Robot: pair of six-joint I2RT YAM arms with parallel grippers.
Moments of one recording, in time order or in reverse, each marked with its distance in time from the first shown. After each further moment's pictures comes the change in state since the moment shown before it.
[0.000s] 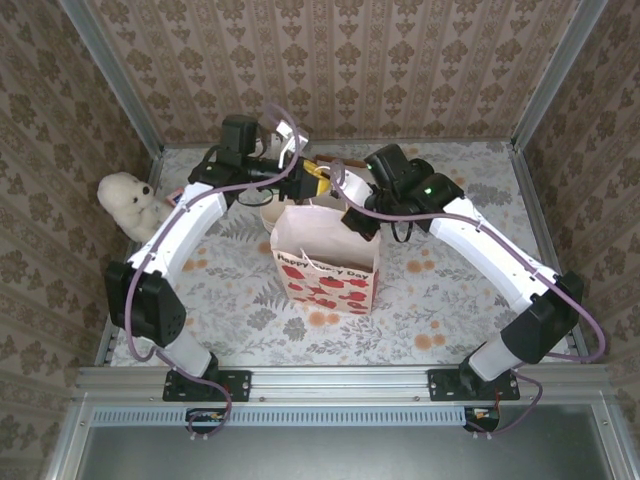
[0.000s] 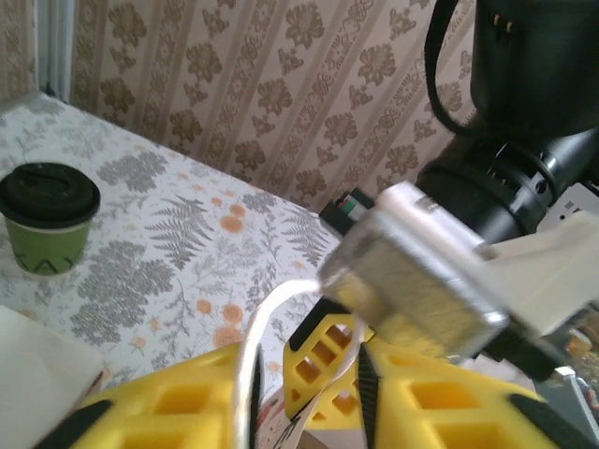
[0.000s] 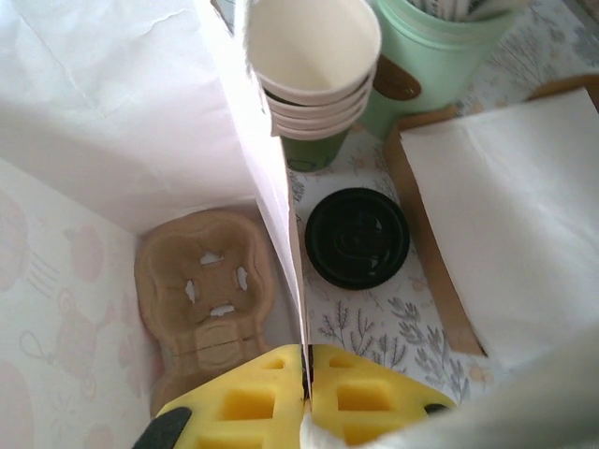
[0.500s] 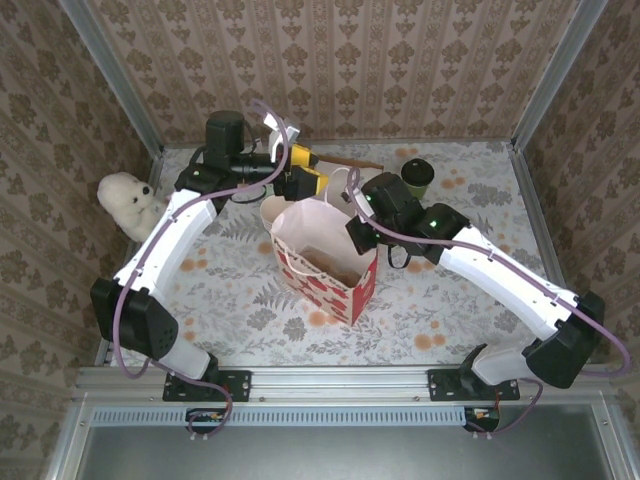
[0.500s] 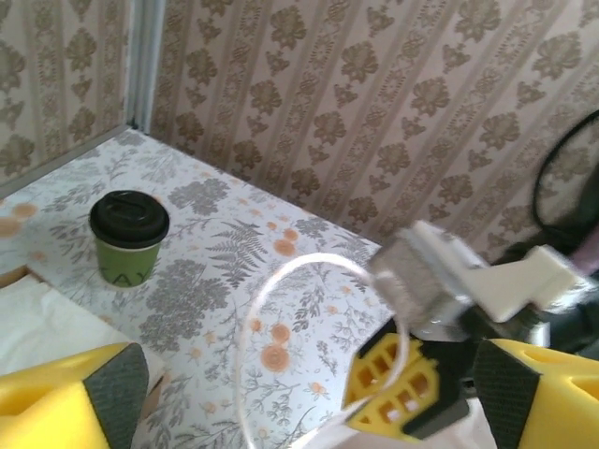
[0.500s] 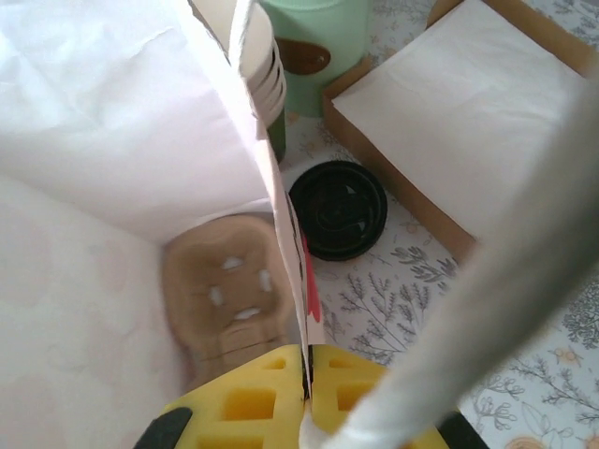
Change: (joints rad) left arm 0.010 -0.074 -0.018 0.053 -0.164 -0.074; right arm 0.127 -0.155 -0.183 0.120 0.266 0.469
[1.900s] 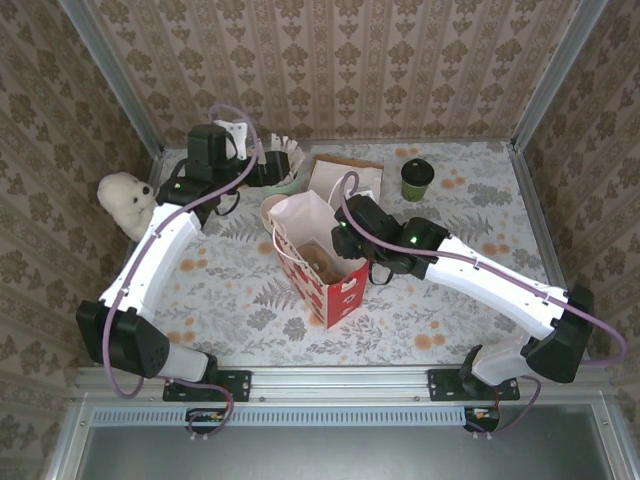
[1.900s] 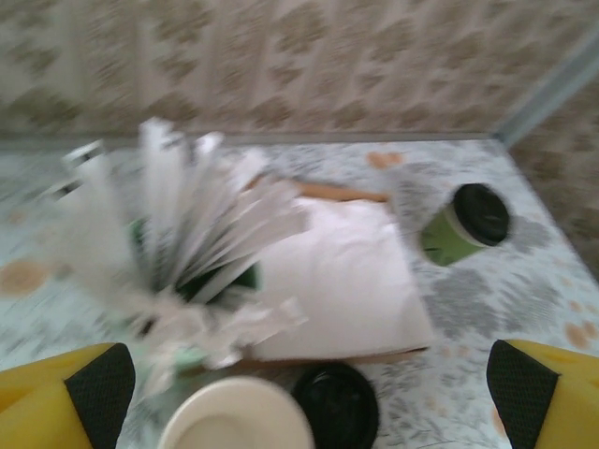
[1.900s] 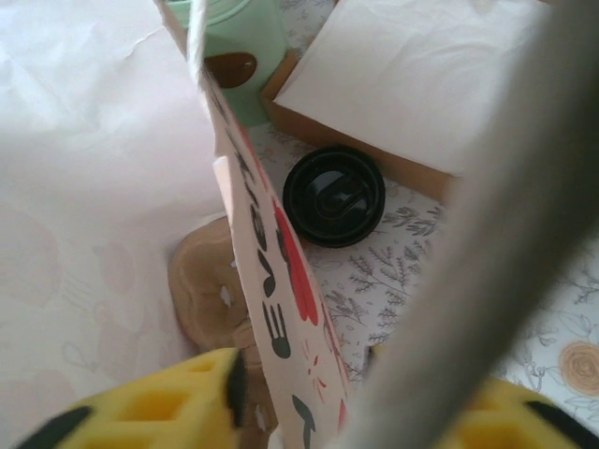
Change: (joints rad) left arm 0.071 -0.119 -0.102 -0.156 -0.812 -0.271; right arm 0.157 0.031 0.003 -0.041 0.285 0.420
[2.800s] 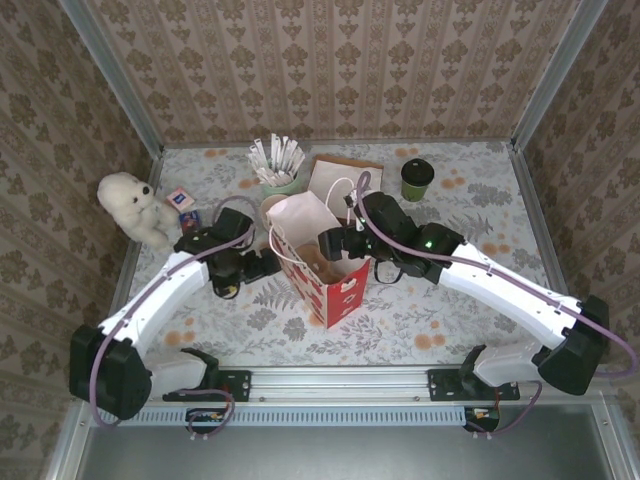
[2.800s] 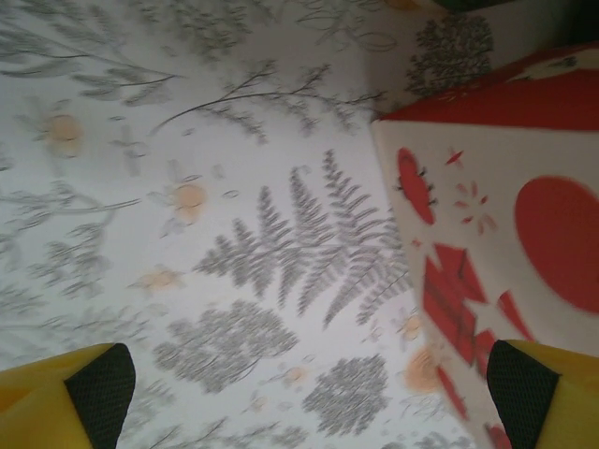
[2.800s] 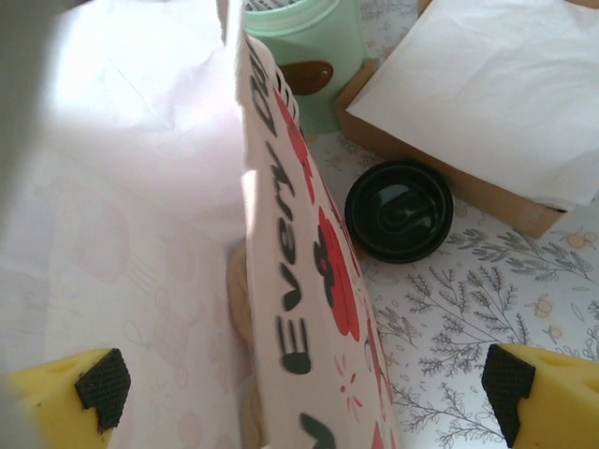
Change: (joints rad) left arm -0.128 -0.191 -0.513 -0.377 -0.076 -0.461; right arm -0.066 -0.096 -0.145 0.197 -0.196 -0.098
